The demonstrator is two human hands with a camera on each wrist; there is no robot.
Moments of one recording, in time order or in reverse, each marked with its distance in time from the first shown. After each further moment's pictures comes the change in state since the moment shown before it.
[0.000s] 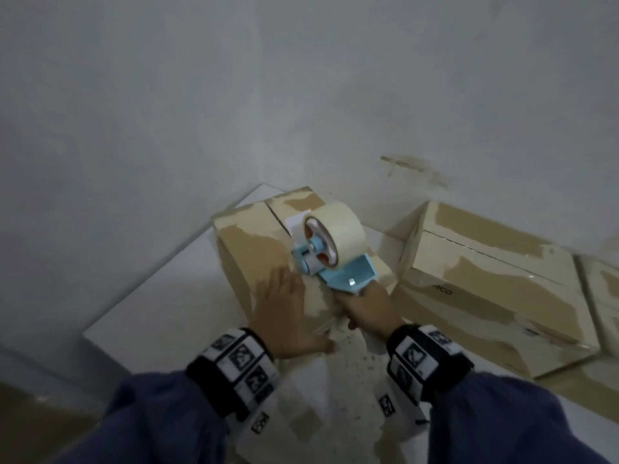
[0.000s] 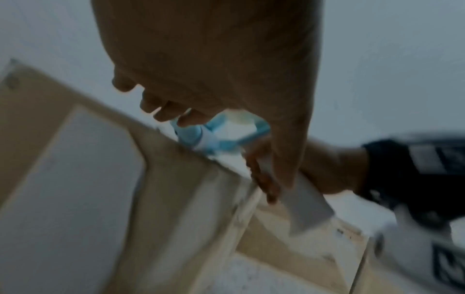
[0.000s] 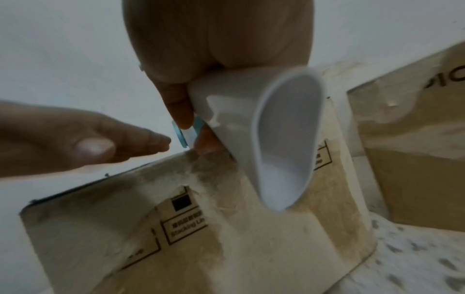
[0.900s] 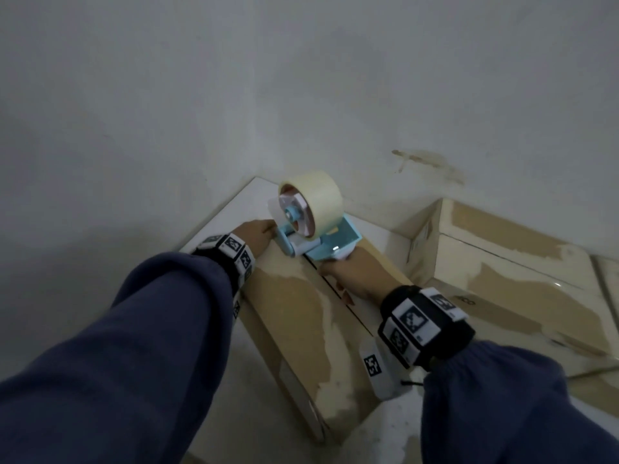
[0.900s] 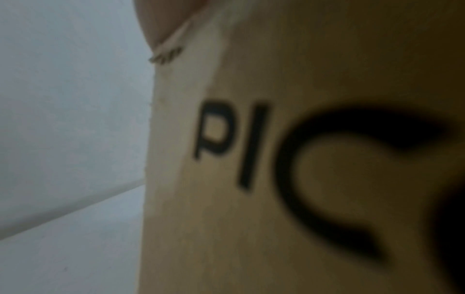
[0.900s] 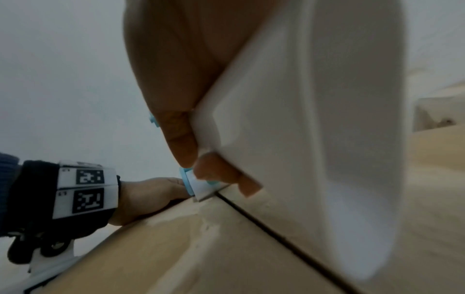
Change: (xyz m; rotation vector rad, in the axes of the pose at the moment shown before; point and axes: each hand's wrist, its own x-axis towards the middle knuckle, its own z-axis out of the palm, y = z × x) left_hand 0.156 -0.104 -0.060 -0.291 0.052 -0.048; right_hand 0.066 -0.068 0.019 -0.111 -0.076 0.054
